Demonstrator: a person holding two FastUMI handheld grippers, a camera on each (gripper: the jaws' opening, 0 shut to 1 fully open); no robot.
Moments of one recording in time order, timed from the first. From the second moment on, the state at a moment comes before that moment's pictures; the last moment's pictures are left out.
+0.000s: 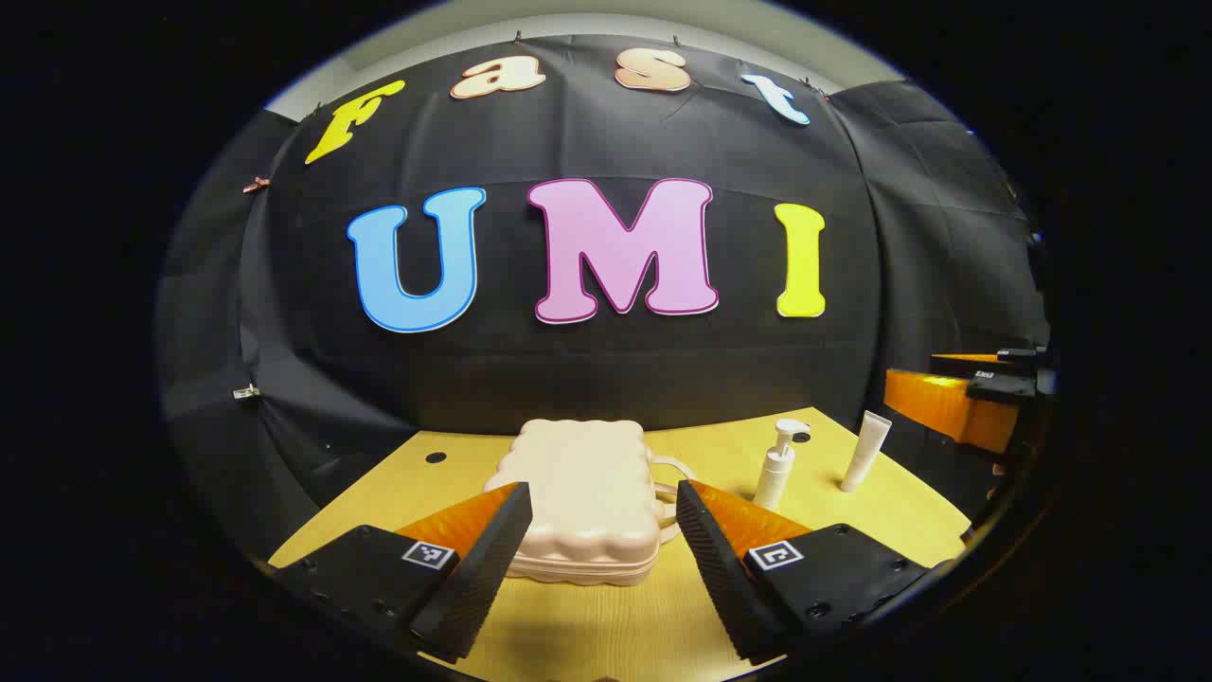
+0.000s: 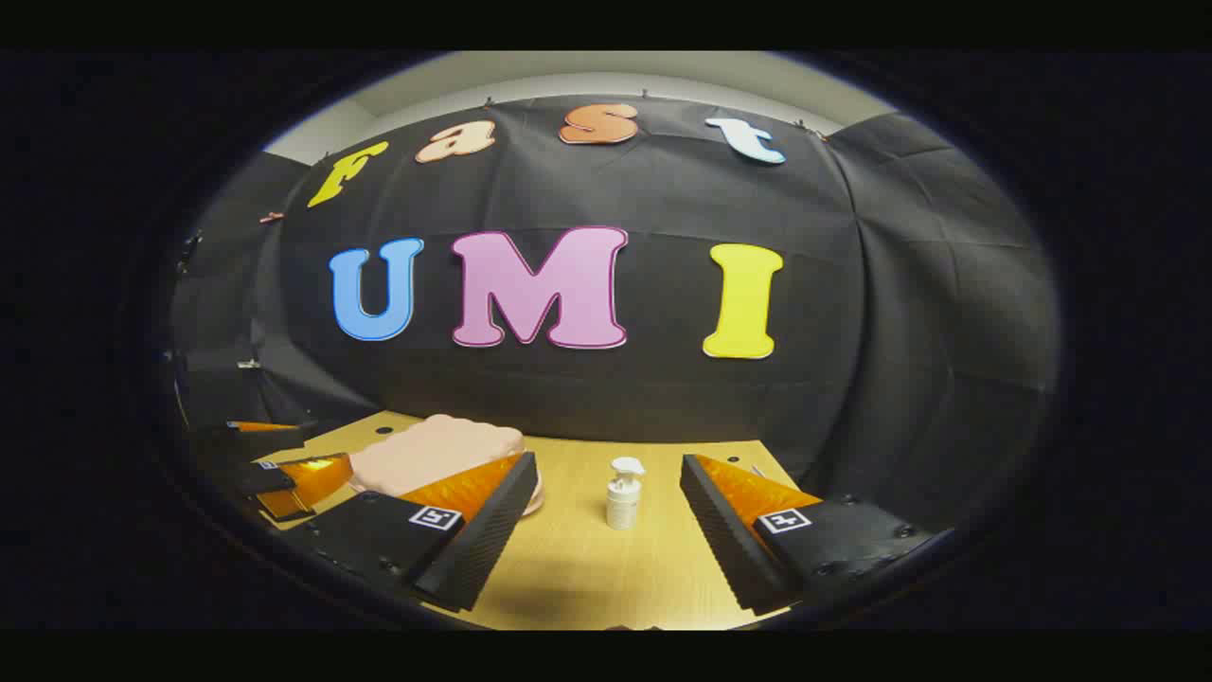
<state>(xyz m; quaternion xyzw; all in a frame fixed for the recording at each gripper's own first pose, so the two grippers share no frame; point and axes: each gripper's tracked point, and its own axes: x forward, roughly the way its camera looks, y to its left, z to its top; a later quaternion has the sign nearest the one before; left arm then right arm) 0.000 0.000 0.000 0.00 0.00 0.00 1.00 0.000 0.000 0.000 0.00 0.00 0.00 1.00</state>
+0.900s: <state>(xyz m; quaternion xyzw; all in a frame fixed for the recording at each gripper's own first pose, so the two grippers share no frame) 0.017 -0.004 -0.009 -0.01 0.01 0.01 1.00 0.009 -0.029 -0.024 0.00 0.02 -0.01 1.00</state>
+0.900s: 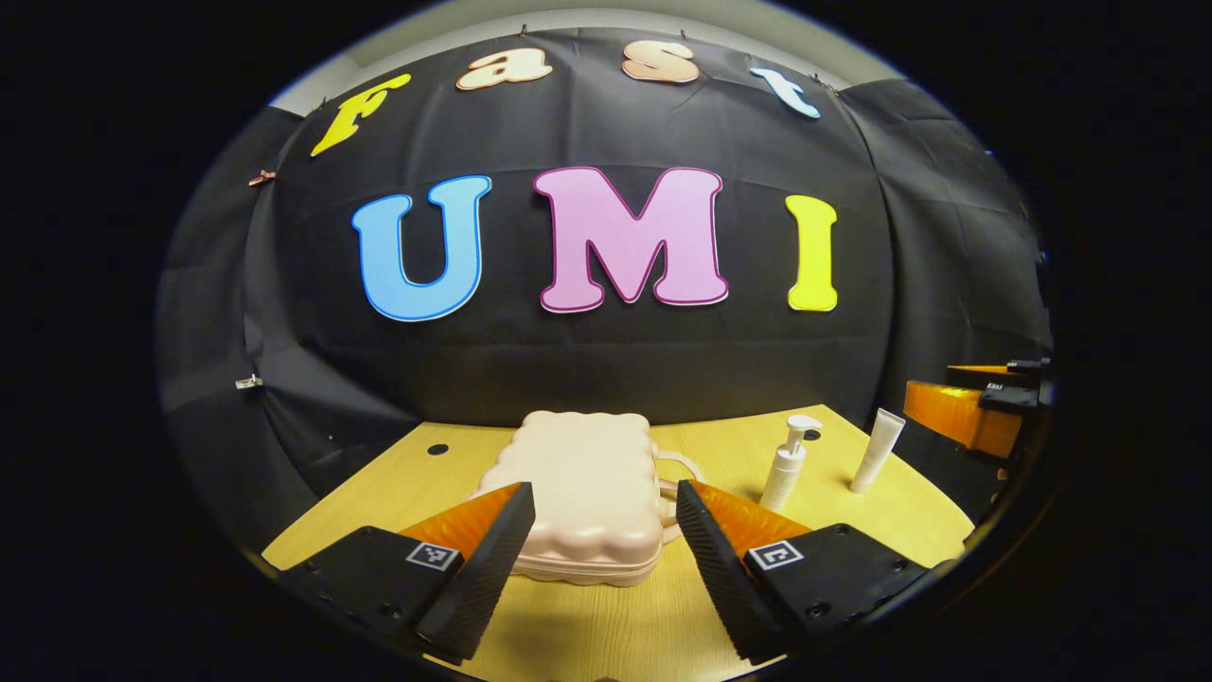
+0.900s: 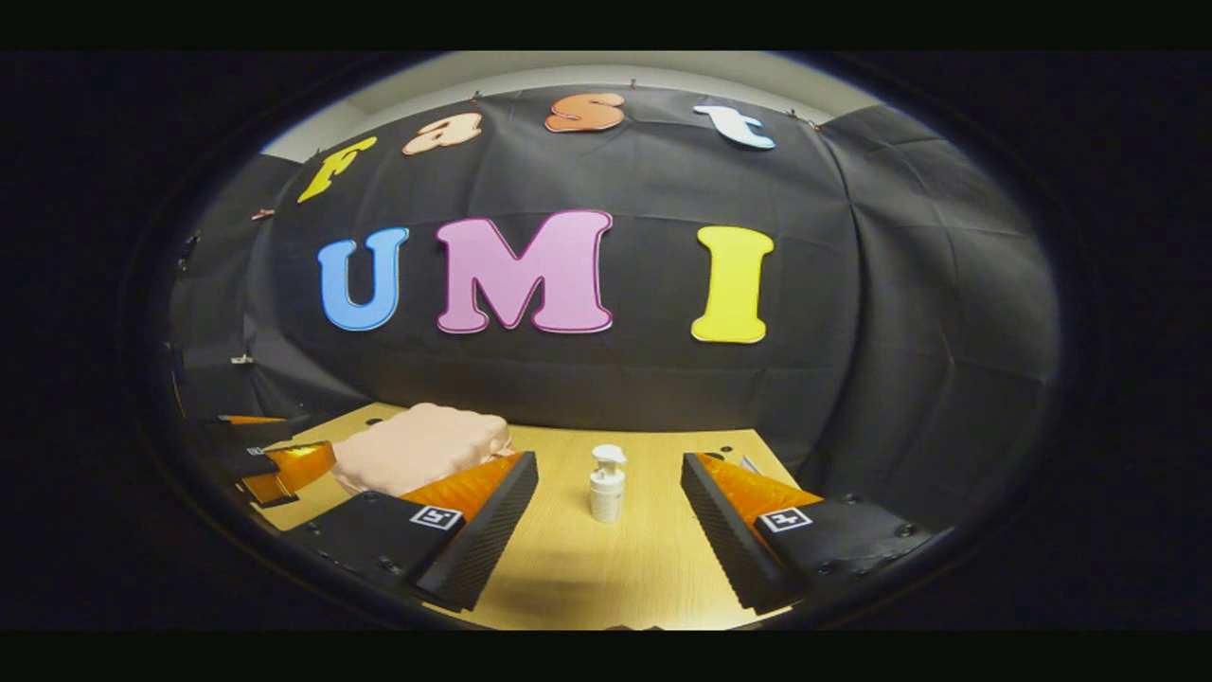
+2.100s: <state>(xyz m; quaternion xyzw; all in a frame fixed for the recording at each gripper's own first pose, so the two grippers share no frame) 0.281 -0.141 -0.127 0.04 0.16 -0.03 0.99 0.013 -0.037 -0.098 -0.01 0.11 0.02 0.99</state>
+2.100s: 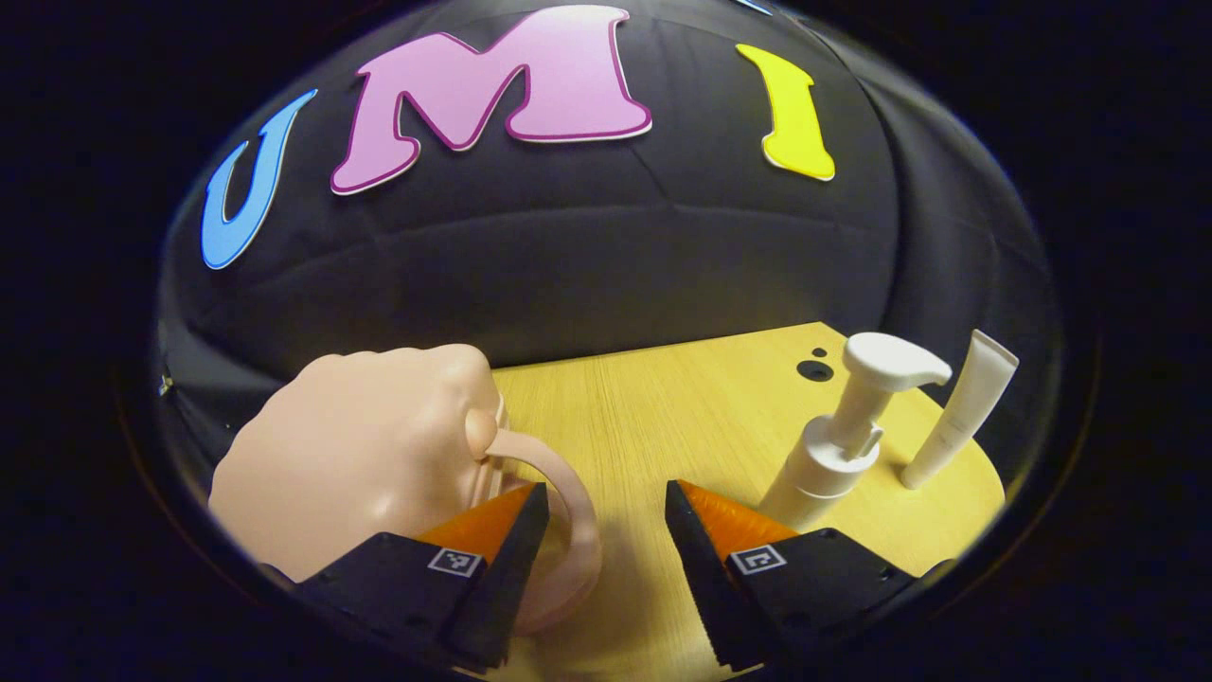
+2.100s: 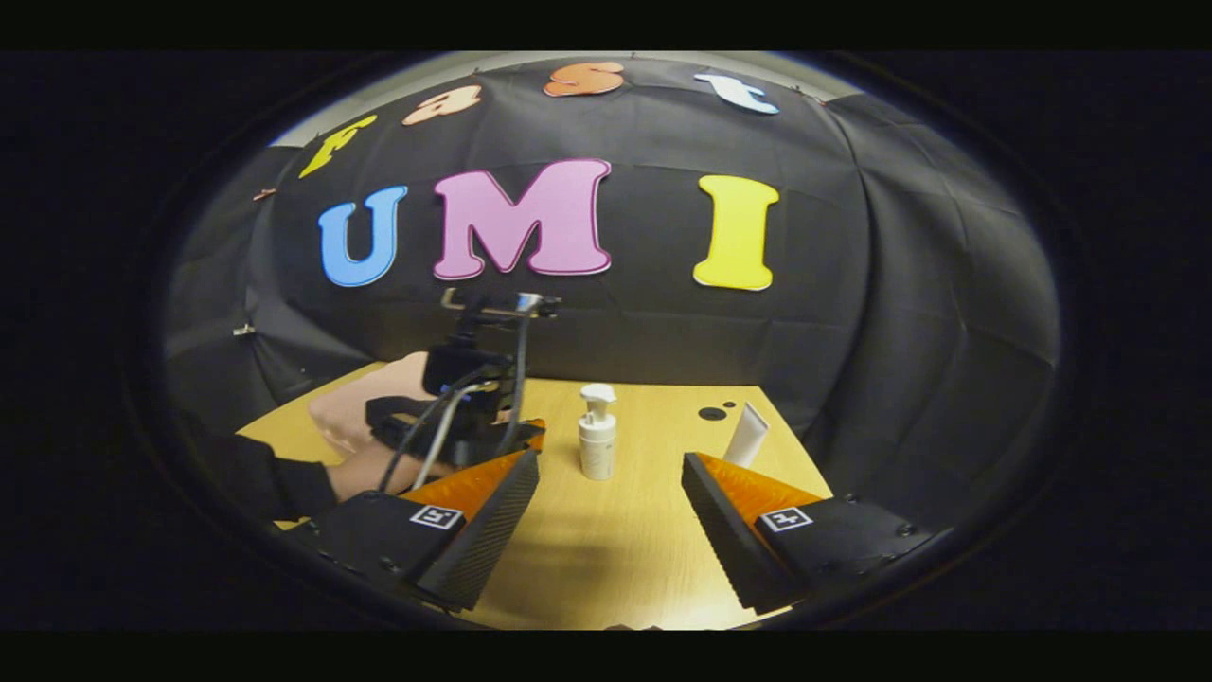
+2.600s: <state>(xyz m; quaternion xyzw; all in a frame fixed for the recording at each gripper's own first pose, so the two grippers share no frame) 0.298 -0.133 -0.152 0.01 0.23 -0.02 0.97 0.025 -0.075 -0.091 0.02 0.10 -0.02 0.99</state>
